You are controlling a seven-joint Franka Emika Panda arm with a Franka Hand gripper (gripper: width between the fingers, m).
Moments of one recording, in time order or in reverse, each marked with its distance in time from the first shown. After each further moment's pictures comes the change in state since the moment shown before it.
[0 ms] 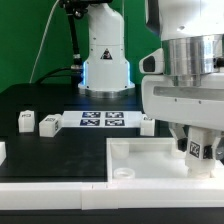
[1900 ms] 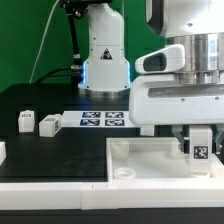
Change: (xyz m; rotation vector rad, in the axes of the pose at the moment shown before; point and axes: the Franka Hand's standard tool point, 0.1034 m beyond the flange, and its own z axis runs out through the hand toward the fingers) arm -0.001 -0.001 -0.002 -0.017 0.034 -0.679
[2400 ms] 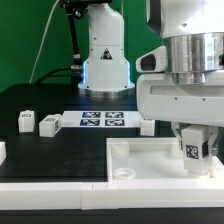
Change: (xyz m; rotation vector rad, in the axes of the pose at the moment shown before) arm 0.000 0.003 0.000 0.010 -0.003 0.622
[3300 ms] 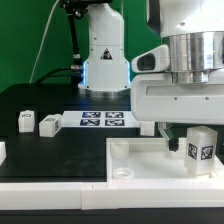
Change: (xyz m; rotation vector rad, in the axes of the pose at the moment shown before) arm 0.004 -0.004 -0.003 0.009 0.005 -0.364
